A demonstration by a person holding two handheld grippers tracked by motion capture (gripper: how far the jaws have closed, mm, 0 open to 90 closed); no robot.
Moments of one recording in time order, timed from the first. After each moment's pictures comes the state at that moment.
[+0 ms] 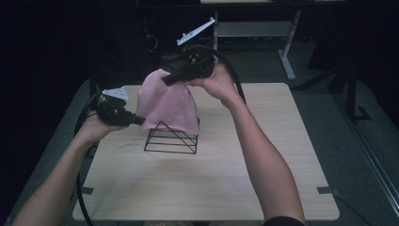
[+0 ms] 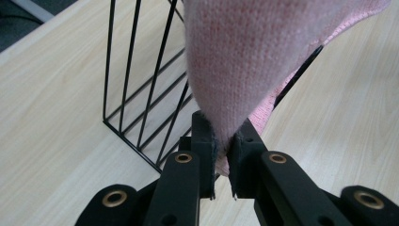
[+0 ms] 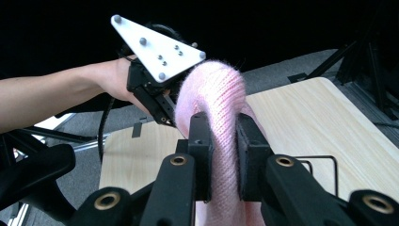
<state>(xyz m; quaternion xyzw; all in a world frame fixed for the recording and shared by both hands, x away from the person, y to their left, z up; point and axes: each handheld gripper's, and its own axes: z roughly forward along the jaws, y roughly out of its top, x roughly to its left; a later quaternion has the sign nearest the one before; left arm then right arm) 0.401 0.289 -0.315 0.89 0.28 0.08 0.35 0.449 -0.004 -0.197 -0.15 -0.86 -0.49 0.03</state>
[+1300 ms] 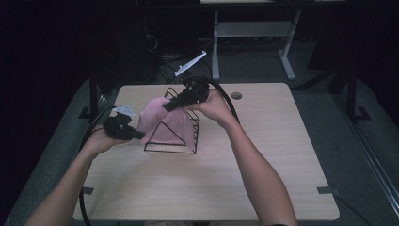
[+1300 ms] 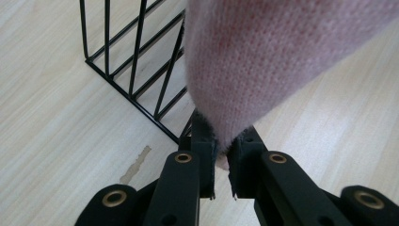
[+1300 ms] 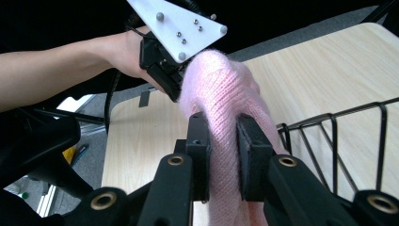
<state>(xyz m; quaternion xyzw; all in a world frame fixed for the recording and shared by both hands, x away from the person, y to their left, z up) 0.401 0.294 -0.376 0.91 0.30 0.07 0.29 0.448 0.009 -0.276 -0.15 -0.87 -0.45 0.08</state>
